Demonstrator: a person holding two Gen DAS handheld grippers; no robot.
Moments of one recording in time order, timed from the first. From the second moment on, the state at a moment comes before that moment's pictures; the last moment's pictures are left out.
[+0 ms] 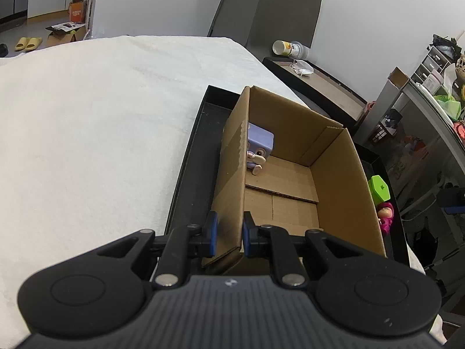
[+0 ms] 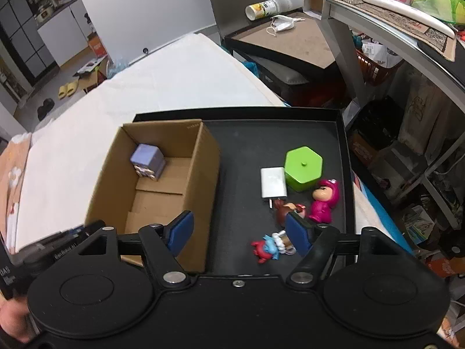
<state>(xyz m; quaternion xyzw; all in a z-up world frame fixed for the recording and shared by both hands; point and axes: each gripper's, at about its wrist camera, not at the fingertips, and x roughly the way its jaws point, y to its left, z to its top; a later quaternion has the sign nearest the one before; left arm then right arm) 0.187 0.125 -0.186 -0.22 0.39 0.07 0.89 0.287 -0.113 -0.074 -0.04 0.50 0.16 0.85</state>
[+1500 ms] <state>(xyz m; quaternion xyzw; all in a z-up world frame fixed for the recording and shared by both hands) 0.193 0.123 -0.190 -0.21 0.40 0.08 0.89 0.325 -0.116 -0.209 -0.16 0.58 0.20 0.77</state>
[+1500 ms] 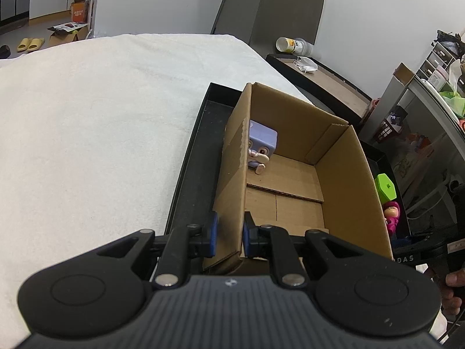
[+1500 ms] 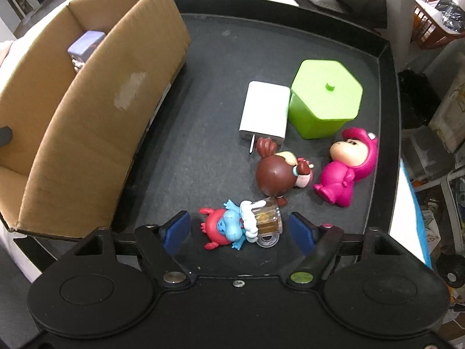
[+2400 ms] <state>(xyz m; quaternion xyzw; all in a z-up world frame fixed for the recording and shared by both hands) 0.193 0.123 -0.192 -0.21 0.40 0.08 0.89 0.319 -0.104 -0.135 -0.15 0.54 0.20 0.80</state>
